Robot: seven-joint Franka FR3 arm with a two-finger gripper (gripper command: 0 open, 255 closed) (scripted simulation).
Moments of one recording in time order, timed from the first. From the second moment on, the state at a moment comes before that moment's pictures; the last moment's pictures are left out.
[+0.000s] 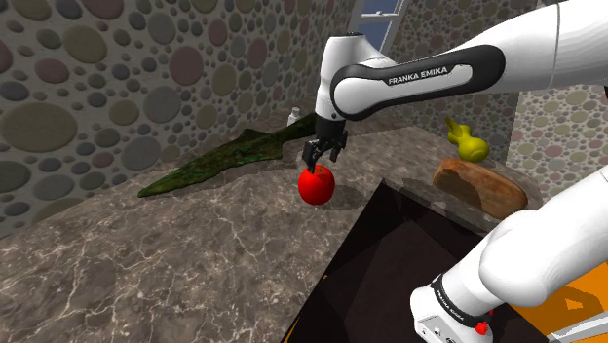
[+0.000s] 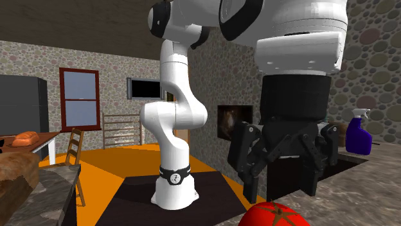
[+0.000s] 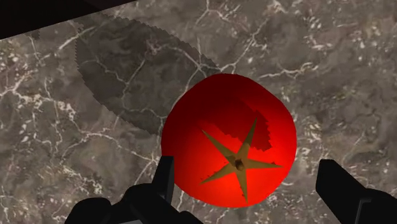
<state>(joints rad) 0.06 -0.12 0.24 -2.24 0.02 2.03 0.20</state>
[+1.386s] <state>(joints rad) 0.06 -0.13 0.23 -2.24 0.02 2.01 0.20</state>
